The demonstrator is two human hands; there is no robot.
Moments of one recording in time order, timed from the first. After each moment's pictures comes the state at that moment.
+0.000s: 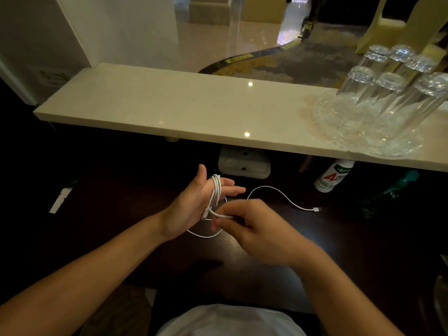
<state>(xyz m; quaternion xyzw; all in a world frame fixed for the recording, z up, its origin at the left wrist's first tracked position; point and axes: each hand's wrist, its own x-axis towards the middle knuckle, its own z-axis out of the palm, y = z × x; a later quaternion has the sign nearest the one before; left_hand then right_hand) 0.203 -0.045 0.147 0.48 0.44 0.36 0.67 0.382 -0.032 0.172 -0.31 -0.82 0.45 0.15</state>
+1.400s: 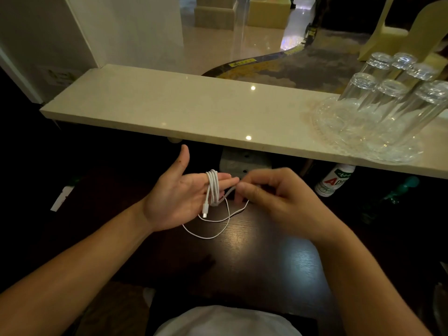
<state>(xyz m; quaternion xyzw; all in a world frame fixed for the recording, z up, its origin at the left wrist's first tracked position) 0.185 -0.039 0.164 0.39 0.34 0.38 0.77 0.399 -0.006 0.205 -0.29 -0.79 0.47 0.27</state>
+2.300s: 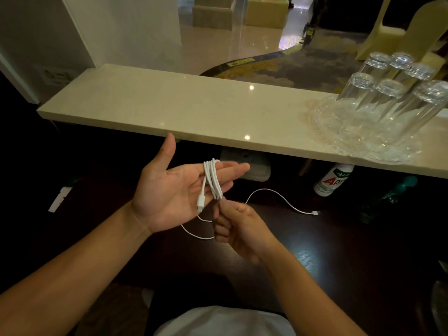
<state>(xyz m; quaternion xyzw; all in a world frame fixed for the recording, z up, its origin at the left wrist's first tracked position) 0.188 -0.046 0.185 0.33 0.22 0.45 0.80 0.352 -0.026 0.105 -0.28 -0.39 0.83 0.26</state>
